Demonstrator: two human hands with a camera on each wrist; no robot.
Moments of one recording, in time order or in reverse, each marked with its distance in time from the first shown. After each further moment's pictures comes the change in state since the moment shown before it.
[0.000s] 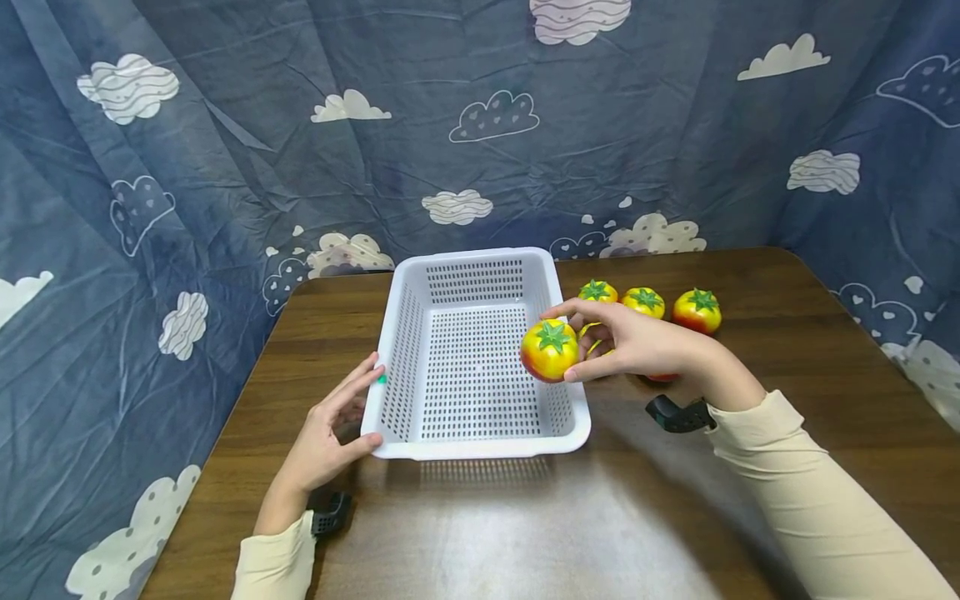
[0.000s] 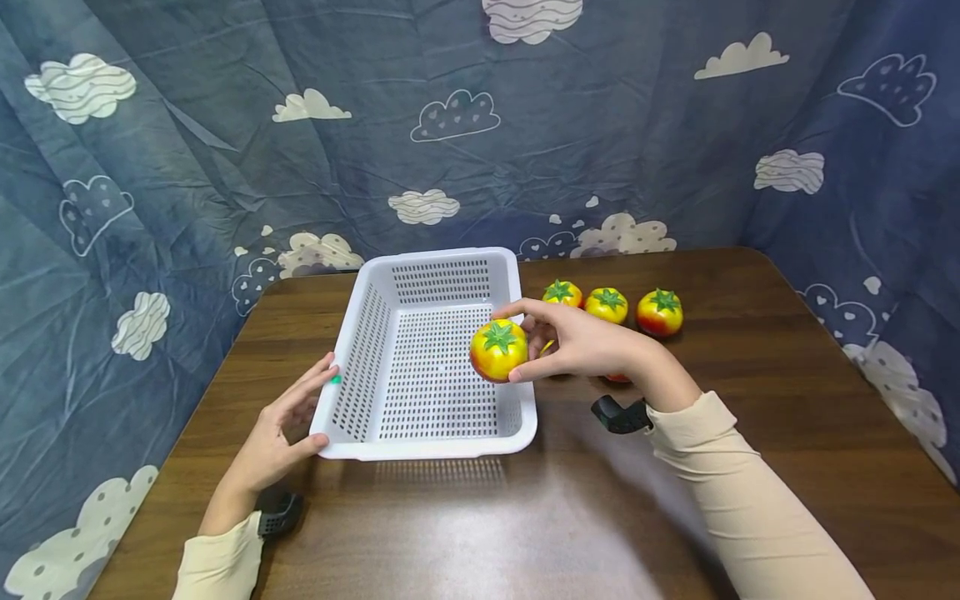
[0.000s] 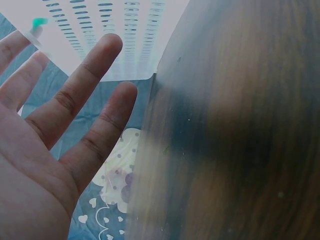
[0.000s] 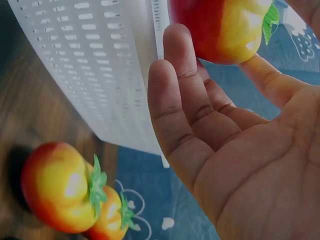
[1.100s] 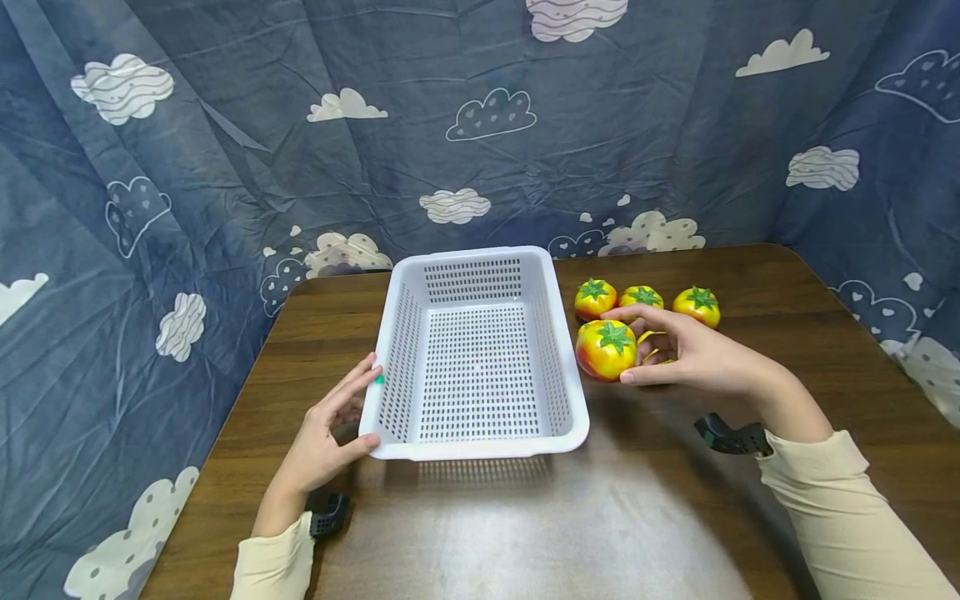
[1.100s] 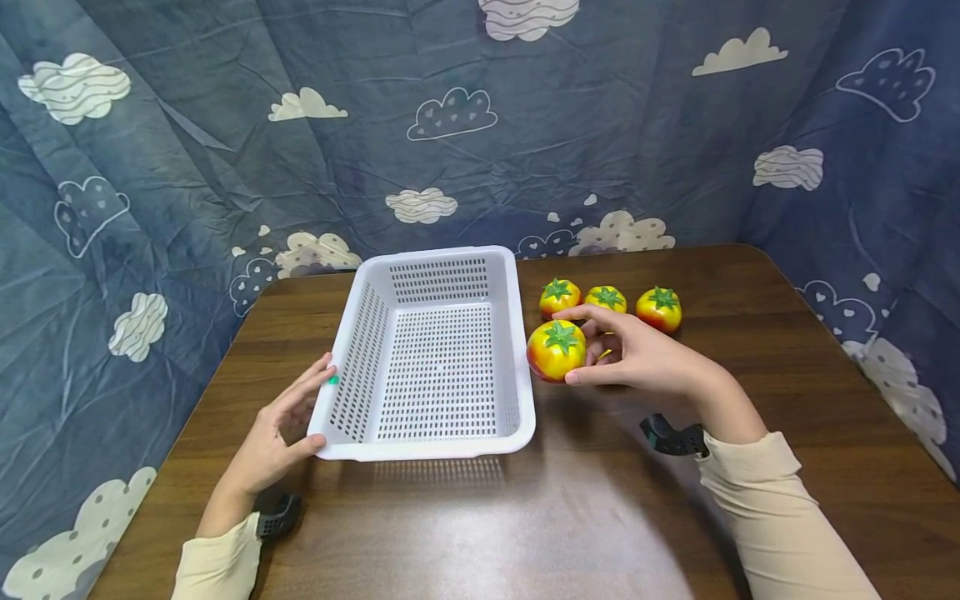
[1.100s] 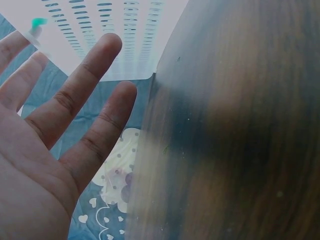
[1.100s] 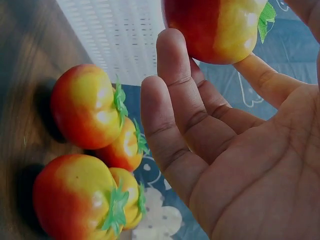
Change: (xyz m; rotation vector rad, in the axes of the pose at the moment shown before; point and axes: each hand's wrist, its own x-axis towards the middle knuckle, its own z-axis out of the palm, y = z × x) left_hand -0.001 -0.001 0.001 0.016 0.000 -0.017; right_hand -0.059 0.036 -0.013 -0.011 0.175 0.129
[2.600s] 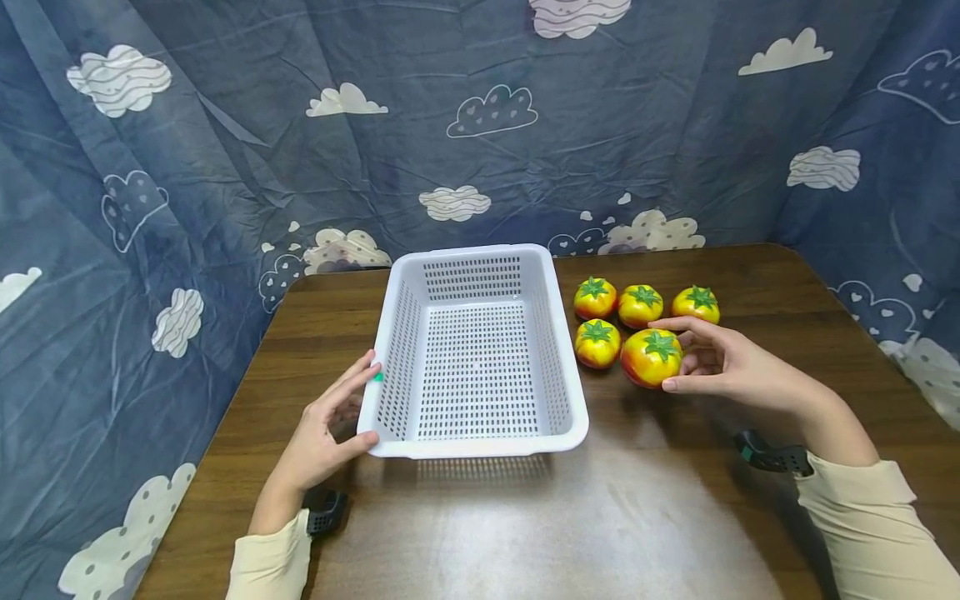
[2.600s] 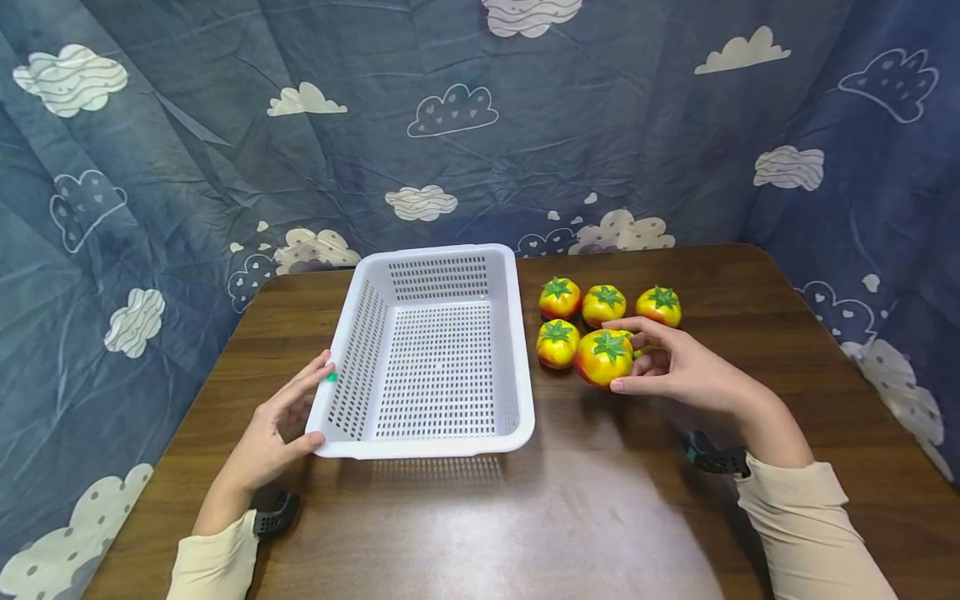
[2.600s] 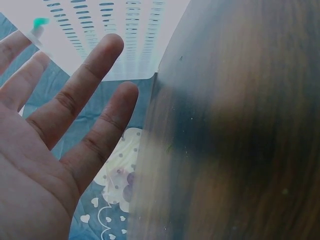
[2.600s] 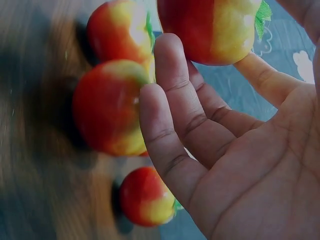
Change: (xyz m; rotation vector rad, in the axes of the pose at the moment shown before) left_hand 0.001 0.002 0.000 -0.006 -0.006 -0.012; right_hand -0.029 0.050 -0.009 0.036 0.090 -0.044
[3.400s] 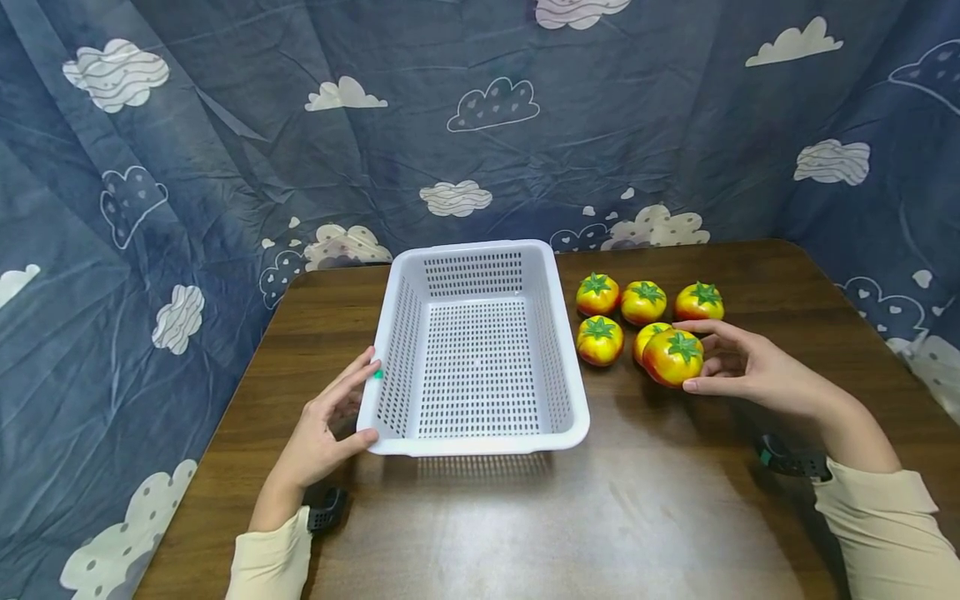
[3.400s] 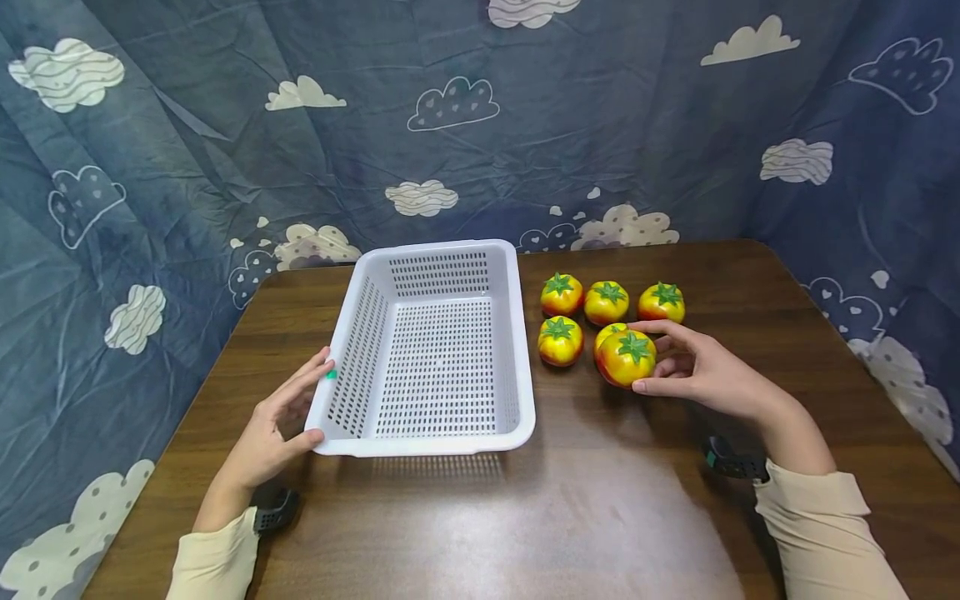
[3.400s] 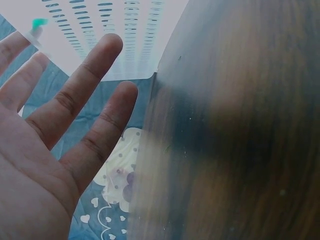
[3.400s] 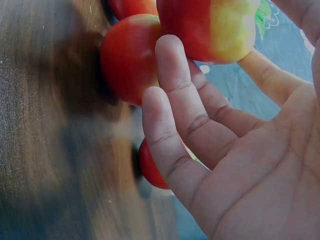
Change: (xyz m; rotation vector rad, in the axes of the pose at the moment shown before) left_hand 0.000 0.006 0.000 0.015 0.001 -0.036; right_hand -0.011 0.033 -0.010 -0.015 0.037 0.075
